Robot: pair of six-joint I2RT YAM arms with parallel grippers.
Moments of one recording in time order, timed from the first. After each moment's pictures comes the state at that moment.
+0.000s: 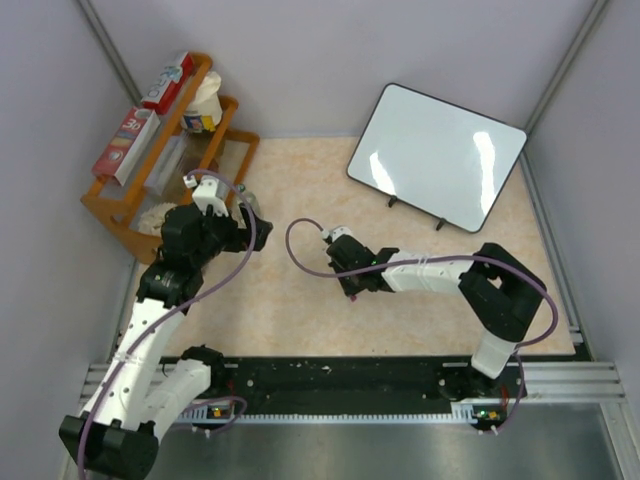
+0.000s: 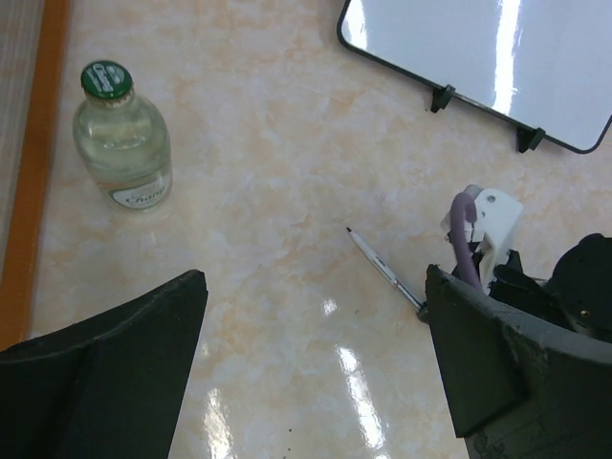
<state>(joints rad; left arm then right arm) -0.22 0.83 0.82 -0.34 0.21 -0.29 0.94 1.73 0.99 -0.26 0.19 0.37</state>
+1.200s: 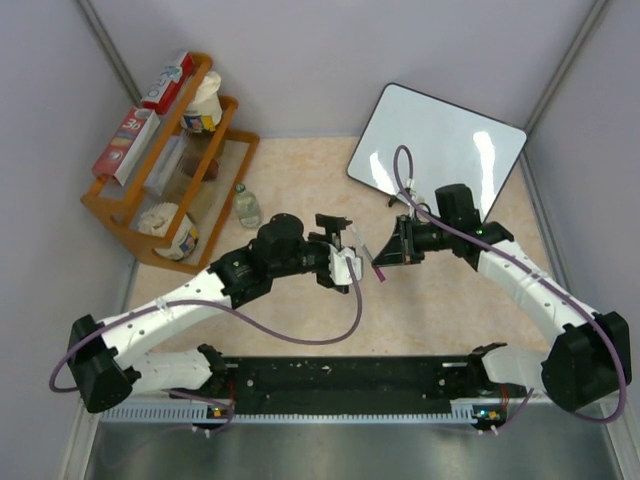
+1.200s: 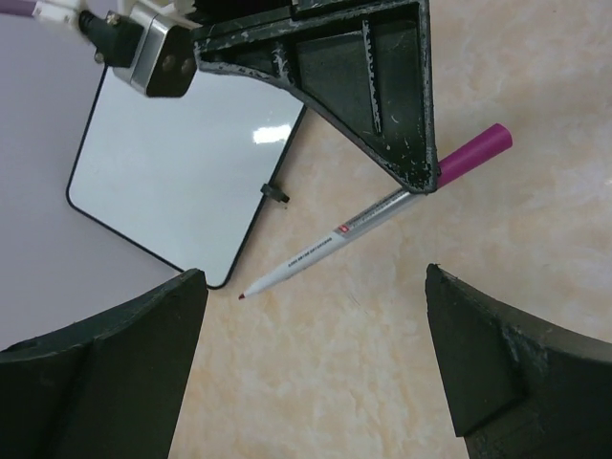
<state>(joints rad) -0.90 1.12 0.96 -0.16 0.27 0.80 0.38 1.22 0.92 -0.47 -0.84 0.43</state>
